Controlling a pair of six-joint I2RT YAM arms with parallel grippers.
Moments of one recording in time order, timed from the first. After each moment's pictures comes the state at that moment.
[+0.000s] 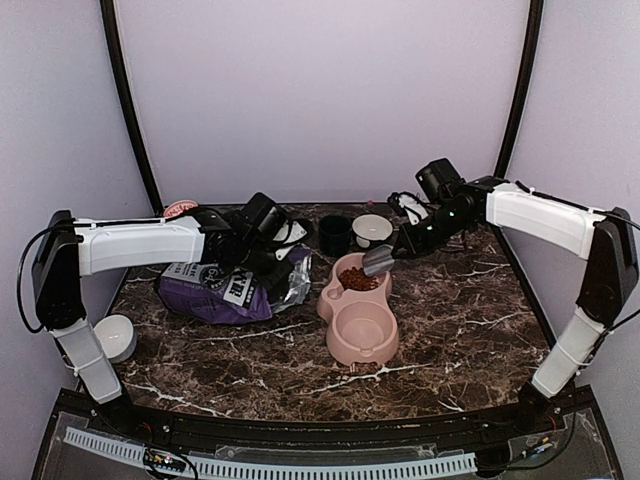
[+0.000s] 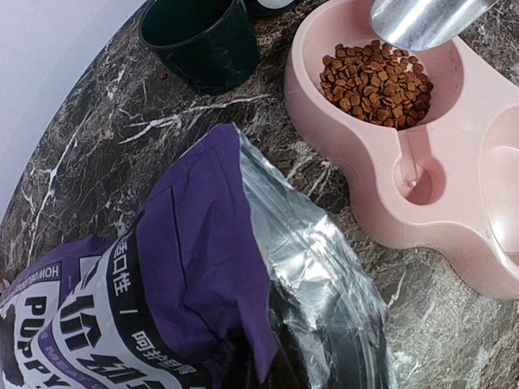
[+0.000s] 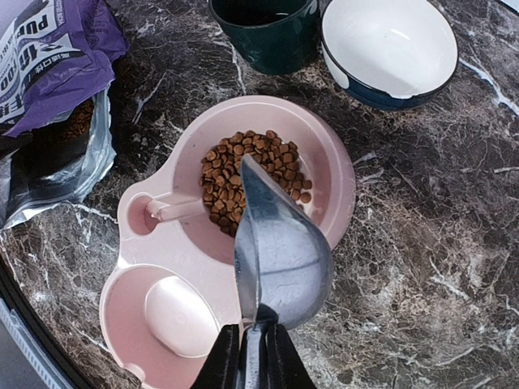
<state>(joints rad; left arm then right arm) -0.81 1.73 1.31 -0.50 -0.22 0.15 0.53 1.65 1.38 -0.74 -0.25 0.10</state>
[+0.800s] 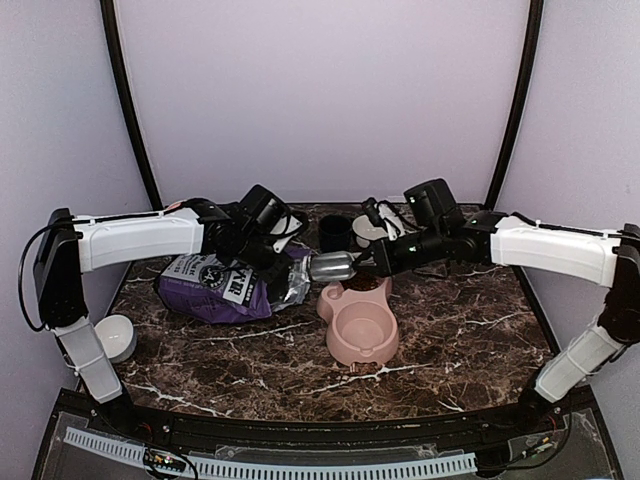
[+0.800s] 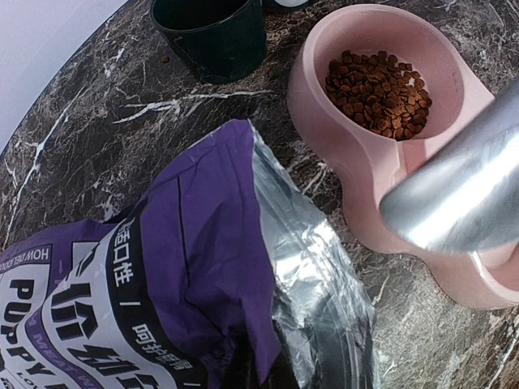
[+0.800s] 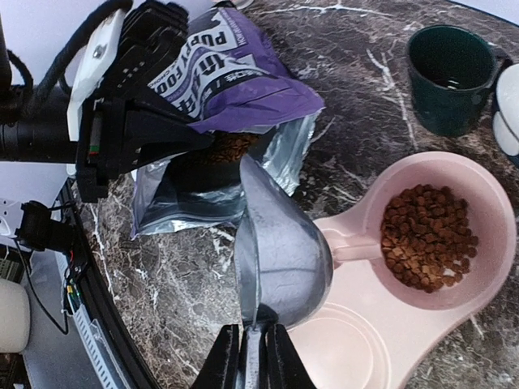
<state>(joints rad) -0.78 1.74 1.37 -0.59 -0.17 0.04 0.73 1.48 1.13 -0.32 -0.36 0.31</state>
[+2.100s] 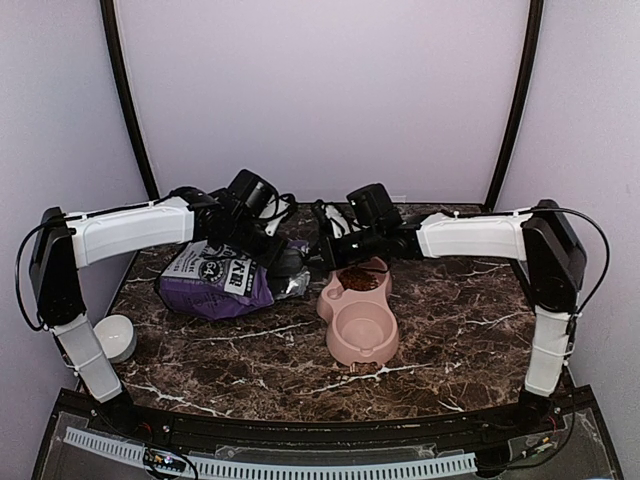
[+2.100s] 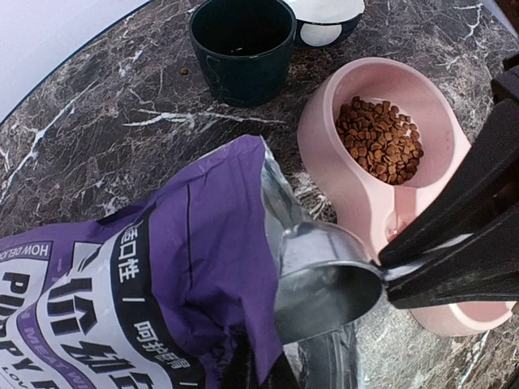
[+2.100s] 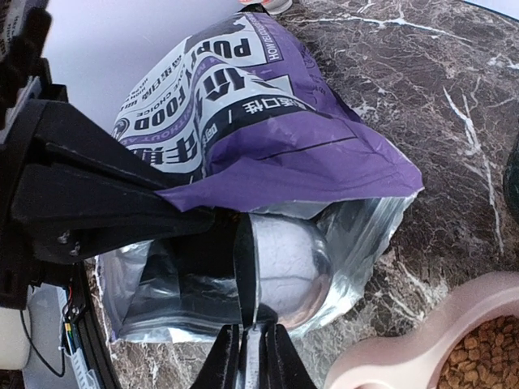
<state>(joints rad) -0.71 1.73 1.41 -0.59 -0.07 -0.05 0.80 1.92 1.41 -0.11 -0.43 0.36</state>
